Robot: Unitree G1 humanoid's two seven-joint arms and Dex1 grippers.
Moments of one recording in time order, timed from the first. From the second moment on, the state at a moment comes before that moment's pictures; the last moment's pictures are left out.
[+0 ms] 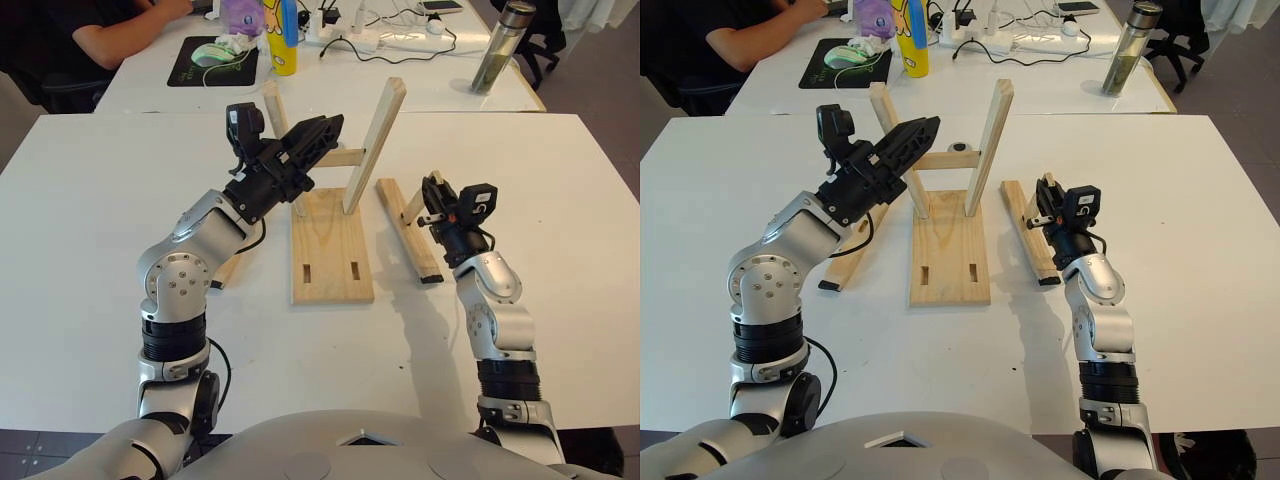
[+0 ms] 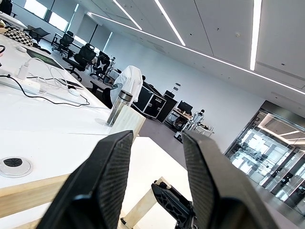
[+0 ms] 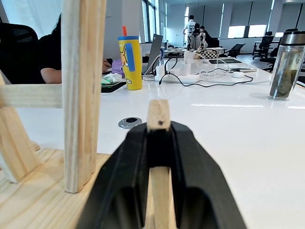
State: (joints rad) left arm -0.37 0.13 0.06 -0.36 -0.97 0.73 -0.19; right arm -0.06 -0.22 -0.07 -0.06 0.28 0.13 0.27
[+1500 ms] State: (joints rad) left arm -0.31 0.10 0.04 -0.38 -0.91 0.70 -0.23; right arm -0.35 -0.30 -0.19 -0.37 0.44 0.52 0.24
